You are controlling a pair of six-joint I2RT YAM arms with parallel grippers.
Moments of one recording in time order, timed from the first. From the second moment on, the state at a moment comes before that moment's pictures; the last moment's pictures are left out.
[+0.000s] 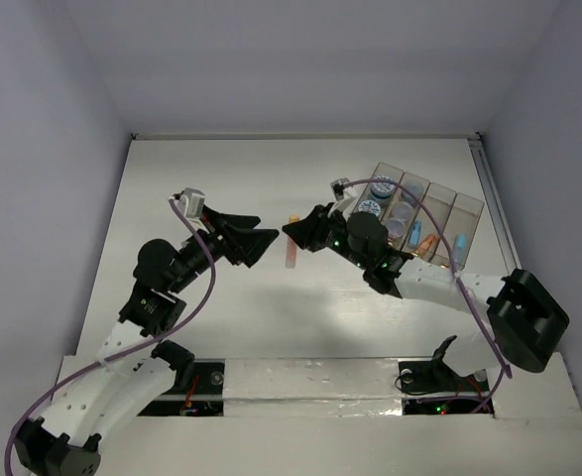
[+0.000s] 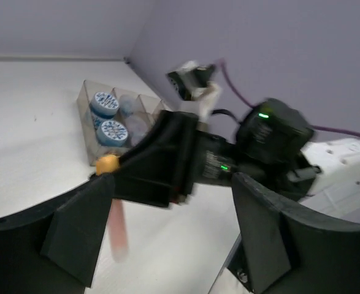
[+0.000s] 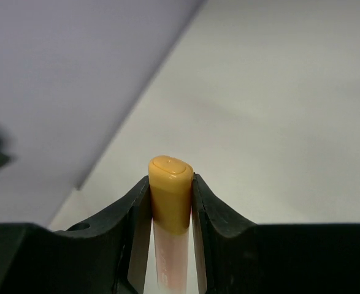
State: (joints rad) left arm -0.51 0.68 0.60 0.21 0.35 -0.63; right arm 0.88 1.38 0.76 0.62 0.03 0.67
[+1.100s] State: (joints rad) left arm -0.79 0.68 0.25 0.45 0.21 -0.55; right arm -0.07 1.21 0.82 -0.12 0.39 0.34
